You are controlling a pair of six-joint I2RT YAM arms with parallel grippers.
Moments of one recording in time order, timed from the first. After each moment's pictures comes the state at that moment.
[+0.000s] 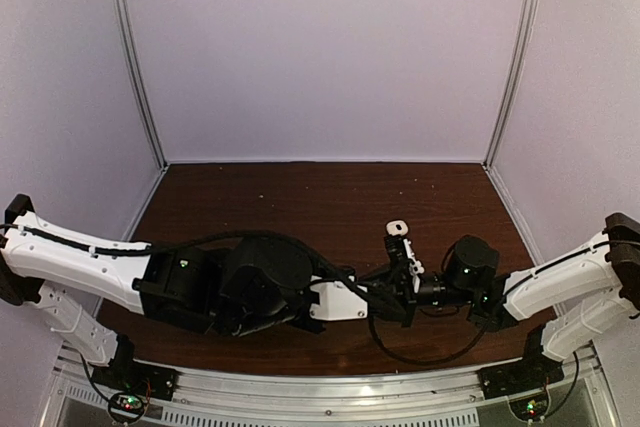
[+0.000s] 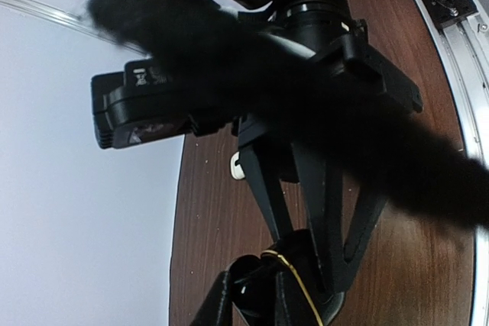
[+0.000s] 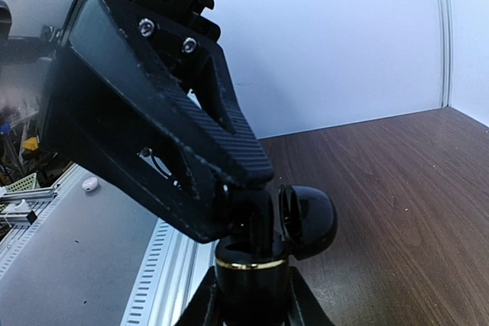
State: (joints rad) left arm -1.54 1.46 1.18 -0.25 -0.56 0.65; right arm 1.04 1.36 0.39 1.01 -0.51 0.20
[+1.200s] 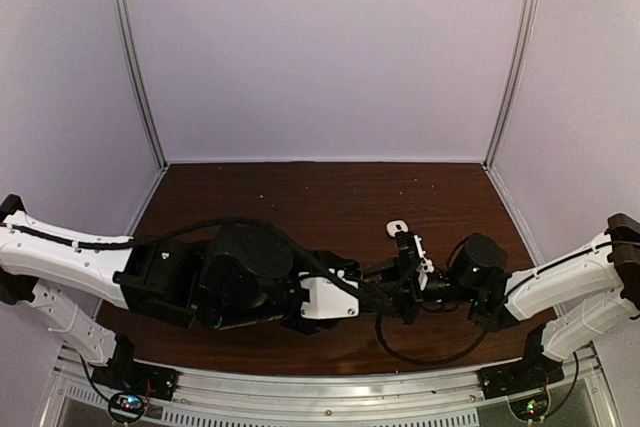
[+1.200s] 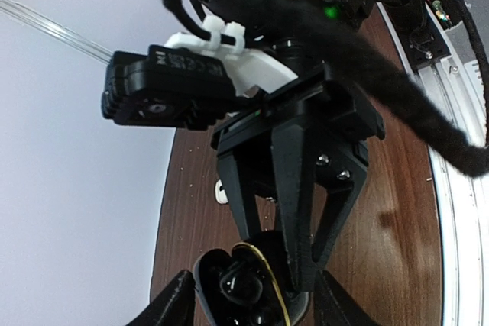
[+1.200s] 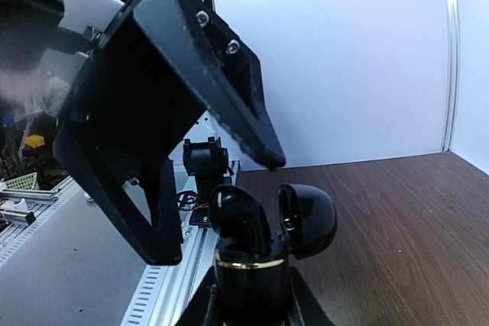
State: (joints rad) left arm -1.55 1.41 1.18 -0.26 -0.47 0.61; right arm 1.04 1.35 0.39 1.10 -0.54 0.16
